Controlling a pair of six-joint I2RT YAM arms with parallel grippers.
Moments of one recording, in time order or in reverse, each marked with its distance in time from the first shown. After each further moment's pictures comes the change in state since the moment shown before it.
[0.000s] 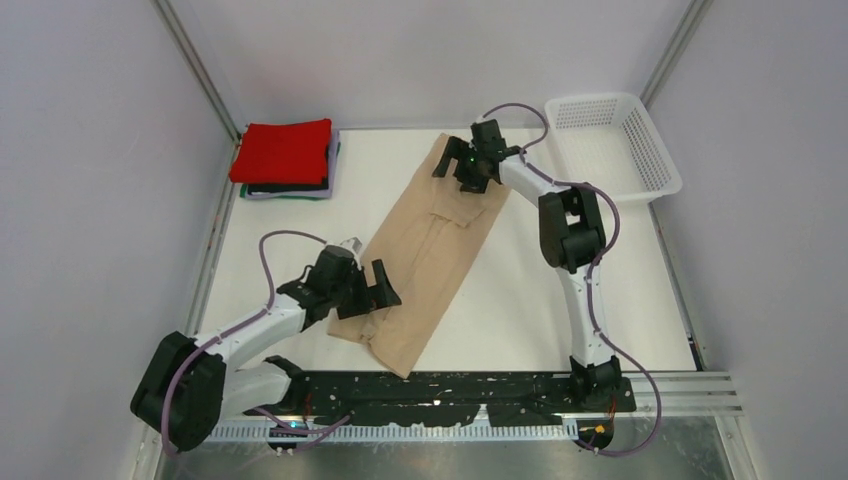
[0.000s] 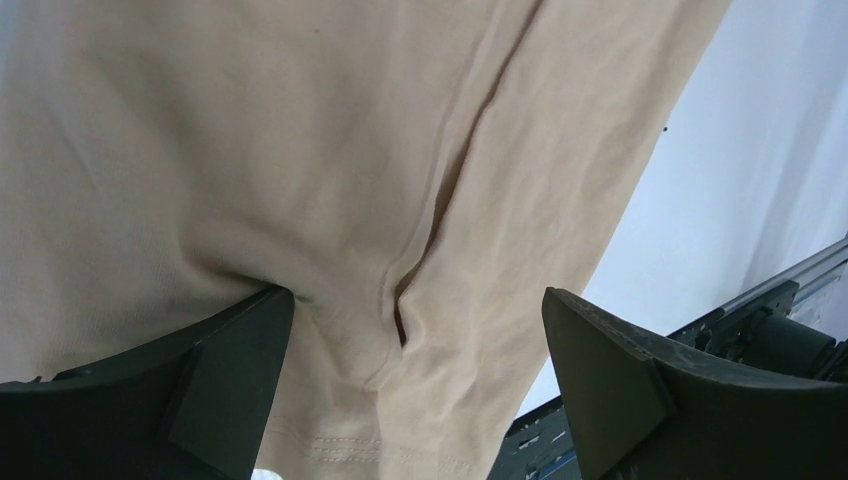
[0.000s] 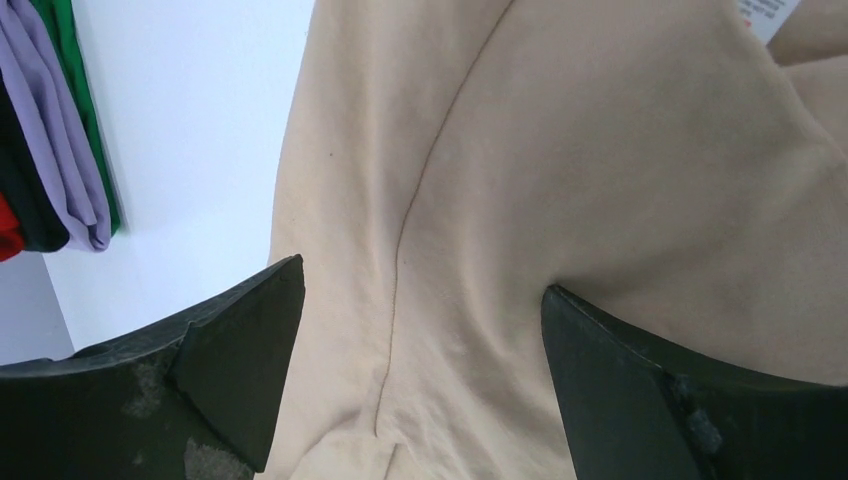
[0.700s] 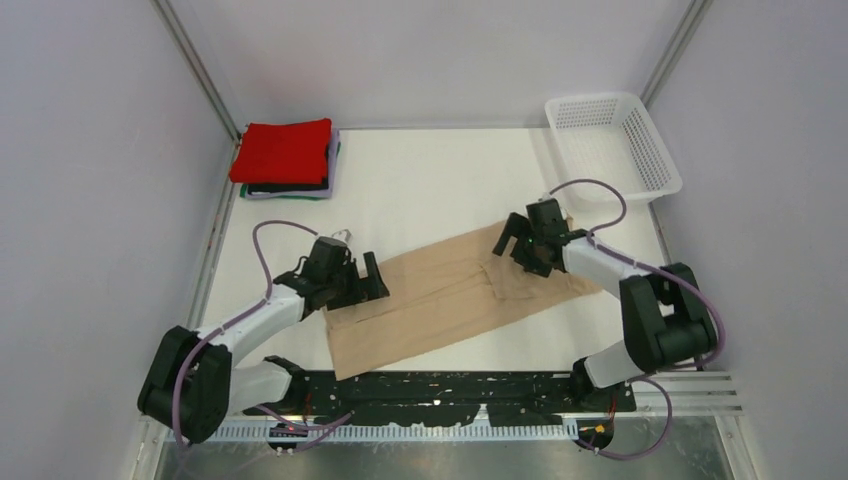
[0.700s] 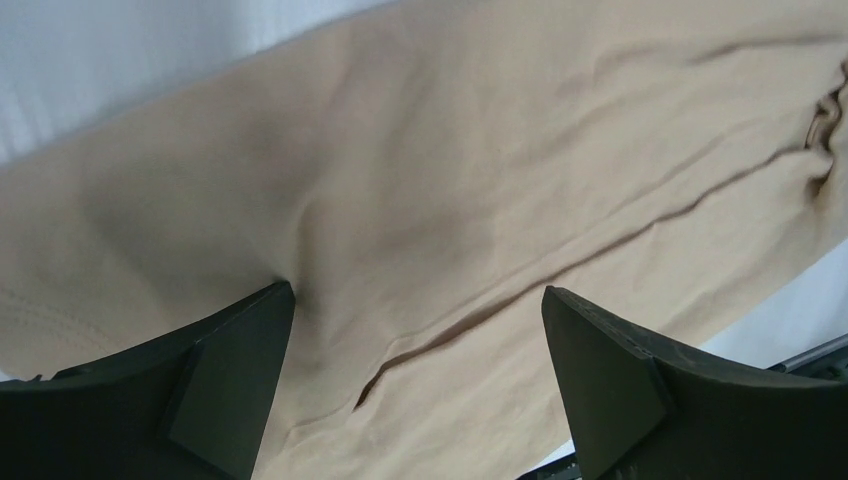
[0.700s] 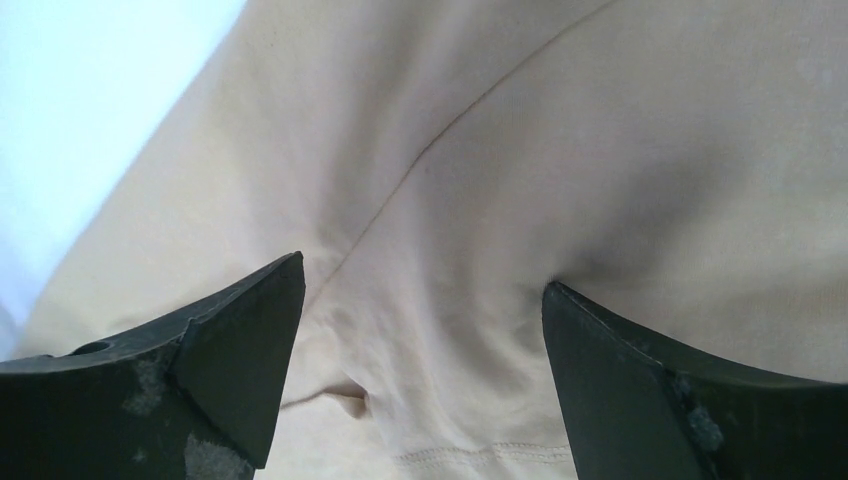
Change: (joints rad) left arm 0.068 0.107 0.089 -0.041 -0.055 0.105; right arm -0.074 -0.892 -1.132 0.054 0.227 0.057
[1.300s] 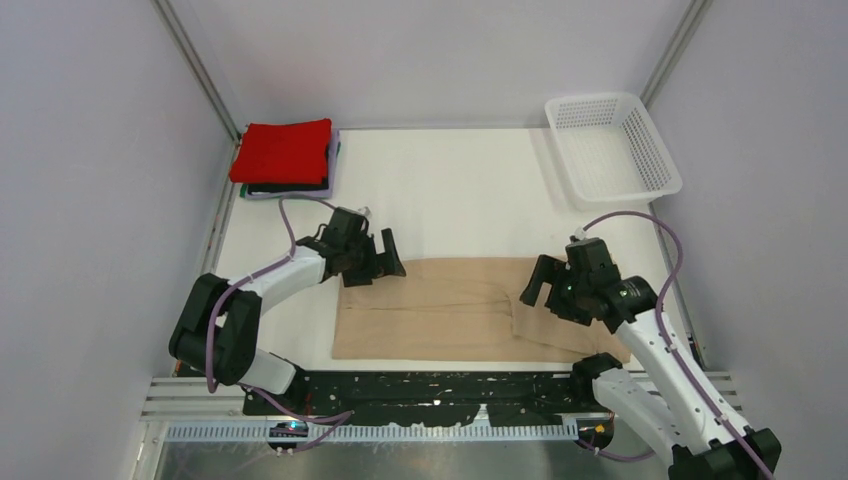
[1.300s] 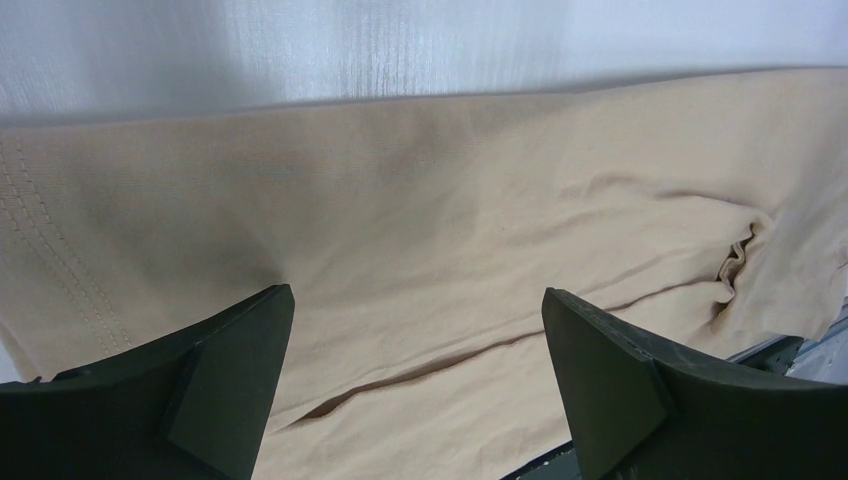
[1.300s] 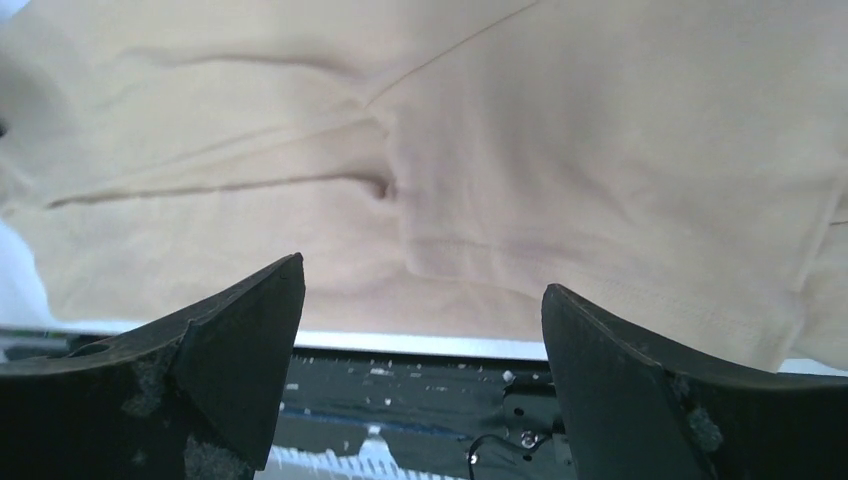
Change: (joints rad) left arm 0.000 0.256 0.244 -0.031 0.078 0.006; right arm 0.050 -0.663 -0.013 -0.676 -0.066 -0.073
